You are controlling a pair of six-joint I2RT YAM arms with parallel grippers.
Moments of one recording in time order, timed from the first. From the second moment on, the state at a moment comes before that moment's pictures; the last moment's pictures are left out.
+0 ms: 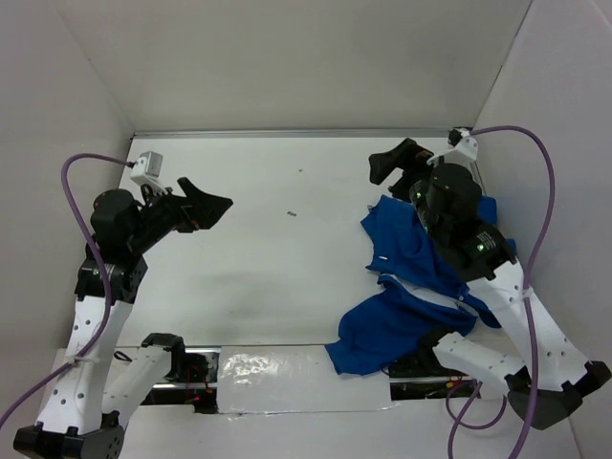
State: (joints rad) left arm -0.10 0.79 1.02 -0.40 0.44 -0.55; right arm 0.53 0.97 1.24 -0.40 0.40 0.64
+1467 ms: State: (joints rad) left arm -0.10 0.88 0.84 -0.38 0.66 -0.53; right arm 0.12 1.51 0.92 -0.63 0.35 0.63
